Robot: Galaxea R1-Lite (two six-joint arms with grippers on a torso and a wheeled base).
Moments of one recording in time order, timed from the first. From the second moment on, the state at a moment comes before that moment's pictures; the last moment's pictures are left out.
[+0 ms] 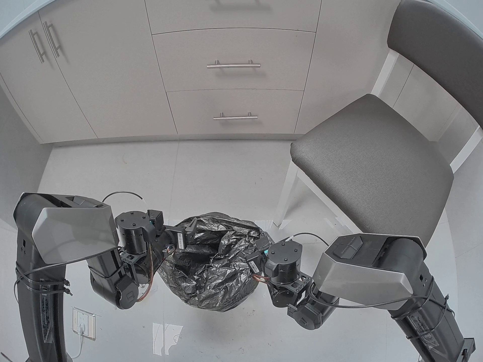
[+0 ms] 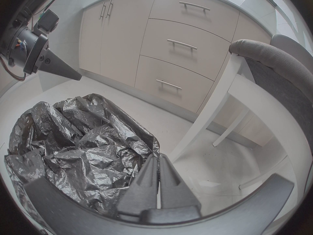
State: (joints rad) left arm -0.36 2.37 -0.65 -1.53 0.16 -0.03; right arm 0.75 2.65 -1.11 -1.43 -0.61 -0.33
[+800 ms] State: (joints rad) left arm -0.36 2.37 -0.66 -1.53 0.16 -0.03; right arm 0.72 2.71 -1.14 -1.44 -0.62 -0.33
